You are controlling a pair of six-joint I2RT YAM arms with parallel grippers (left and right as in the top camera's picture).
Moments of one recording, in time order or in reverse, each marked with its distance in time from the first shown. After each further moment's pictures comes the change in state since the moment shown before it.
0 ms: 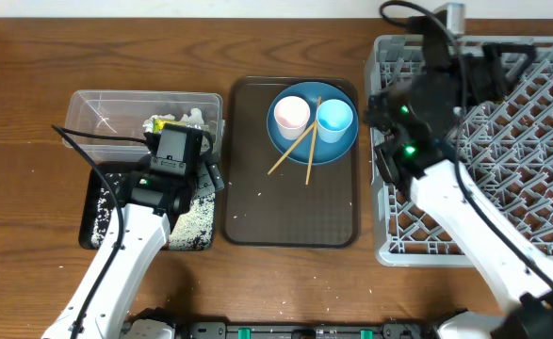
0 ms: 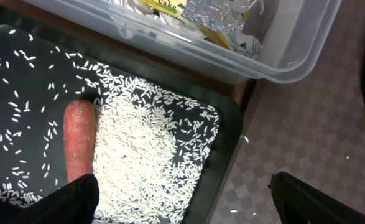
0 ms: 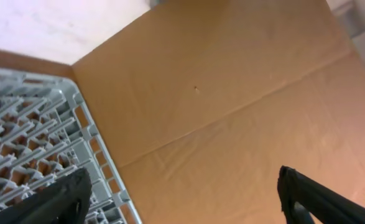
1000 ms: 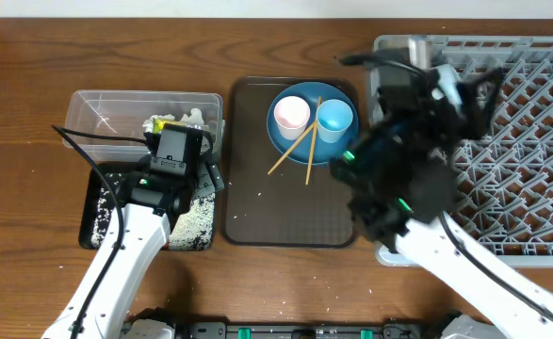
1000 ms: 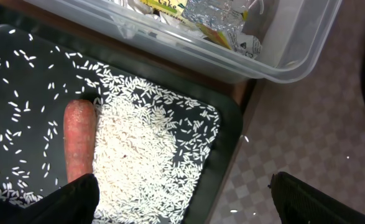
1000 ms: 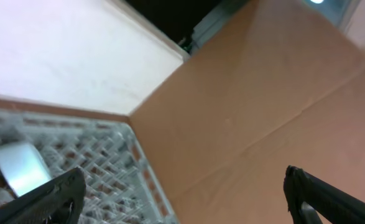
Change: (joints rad) left arm 0.000 0.000 0.000 0.000 0.000 0.000; right arm 0.311 -0.143 -0.063 0.399 0.018 -0.232
